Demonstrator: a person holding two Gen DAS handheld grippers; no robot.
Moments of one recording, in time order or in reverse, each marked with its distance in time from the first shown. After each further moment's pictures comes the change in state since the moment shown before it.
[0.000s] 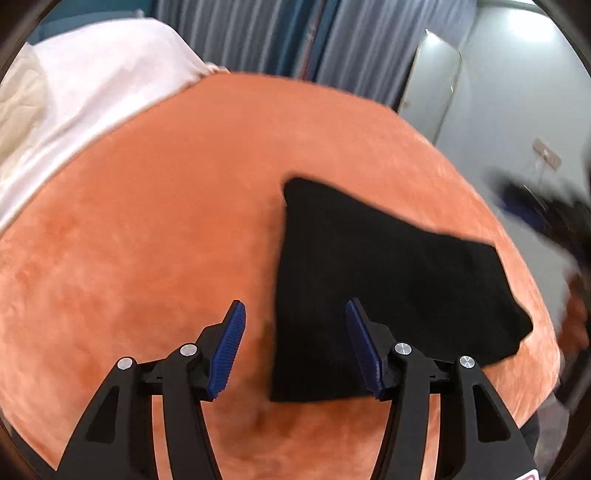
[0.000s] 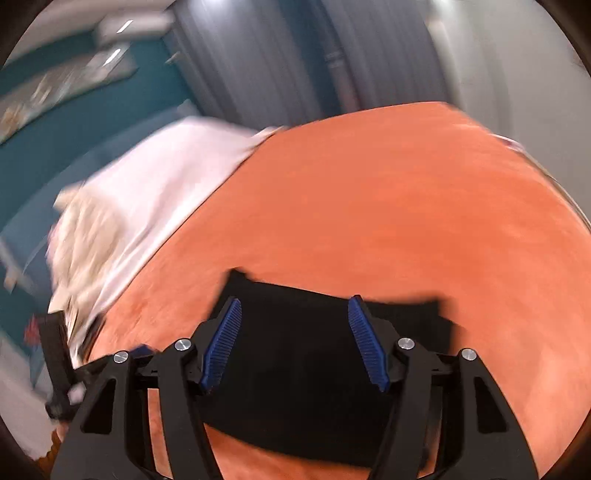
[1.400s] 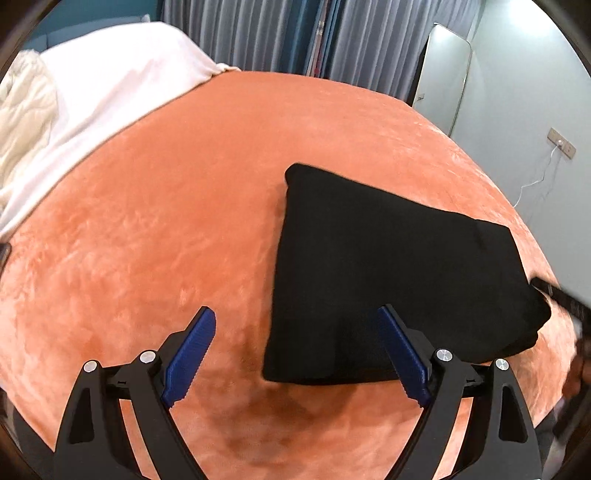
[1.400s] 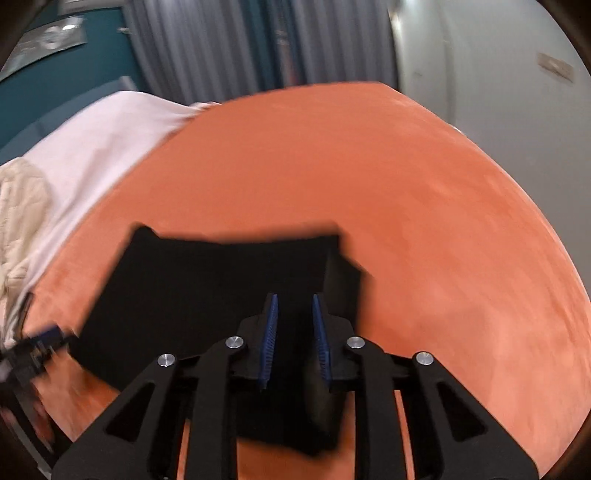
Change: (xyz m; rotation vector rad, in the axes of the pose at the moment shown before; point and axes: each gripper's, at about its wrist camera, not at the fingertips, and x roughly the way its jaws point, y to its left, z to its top) left arm -0.011 -0.020 -0.007 0.014 -0.024 0.125; right arm -0.056 -0.118 -0.090 0.180 0.045 -0.323
